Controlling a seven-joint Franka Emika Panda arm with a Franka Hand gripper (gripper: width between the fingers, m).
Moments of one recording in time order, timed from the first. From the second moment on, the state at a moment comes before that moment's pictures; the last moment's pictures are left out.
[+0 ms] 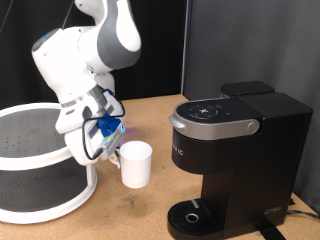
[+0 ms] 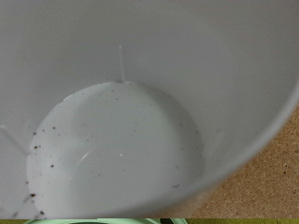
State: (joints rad) arm 0.09 -0.13 -0.30 -2.67 0.82 2.54 -1.08
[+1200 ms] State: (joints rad) arm 0.14 -0.01 -0.19 -2.62 1.14 2.65 -1.27
